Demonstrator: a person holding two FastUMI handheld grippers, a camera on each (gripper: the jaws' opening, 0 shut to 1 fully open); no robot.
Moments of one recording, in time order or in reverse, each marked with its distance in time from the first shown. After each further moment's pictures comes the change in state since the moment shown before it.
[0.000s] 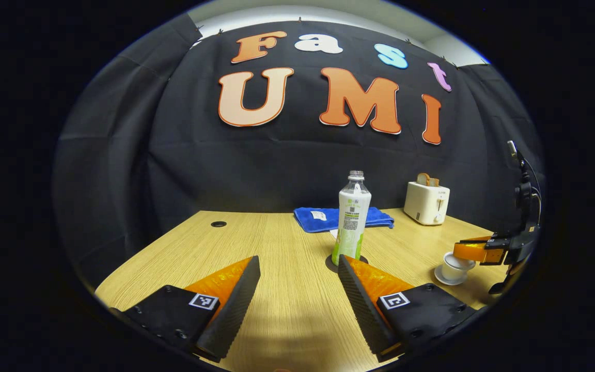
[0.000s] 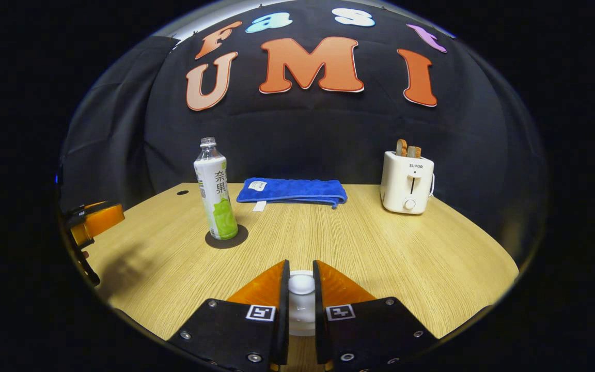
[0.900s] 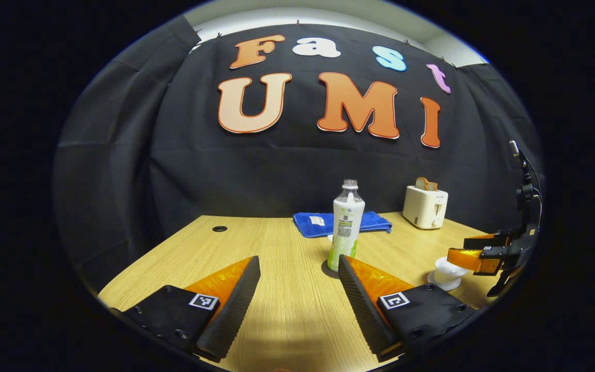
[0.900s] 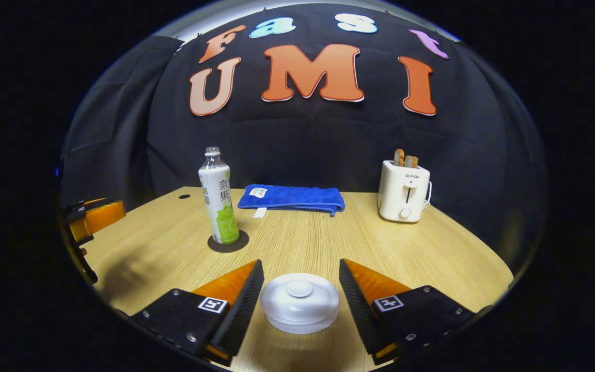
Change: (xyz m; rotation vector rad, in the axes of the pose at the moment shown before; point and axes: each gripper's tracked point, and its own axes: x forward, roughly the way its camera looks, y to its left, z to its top) left arm -0.019 -0.010 0.027 -0.003 -0.035 0.028; right arm -0.021 -0.005 0.022 -0.015 -0.059 -0.006
